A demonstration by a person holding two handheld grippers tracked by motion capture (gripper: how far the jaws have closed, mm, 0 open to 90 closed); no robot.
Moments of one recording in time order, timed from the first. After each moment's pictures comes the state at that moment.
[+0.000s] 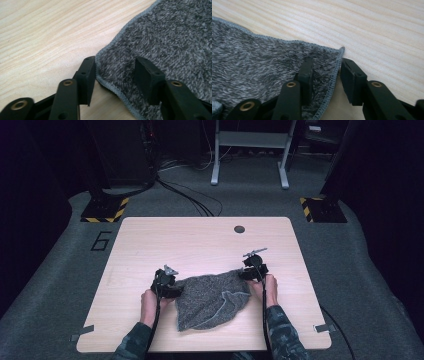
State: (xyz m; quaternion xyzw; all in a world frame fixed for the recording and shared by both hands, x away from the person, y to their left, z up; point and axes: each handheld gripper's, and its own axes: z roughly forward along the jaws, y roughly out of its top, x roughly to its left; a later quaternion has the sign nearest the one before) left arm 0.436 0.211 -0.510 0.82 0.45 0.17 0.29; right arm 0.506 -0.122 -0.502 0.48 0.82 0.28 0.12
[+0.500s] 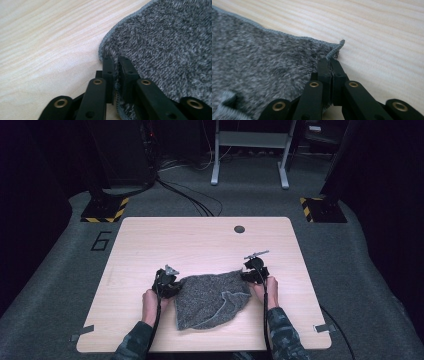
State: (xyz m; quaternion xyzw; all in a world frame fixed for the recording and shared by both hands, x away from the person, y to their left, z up) left arm 0.439 0.212 -0.509 0.82 0.45 0.15 0.32; right arm 0.493 -0.126 -0.503 0.49 0.81 0.30 0.10
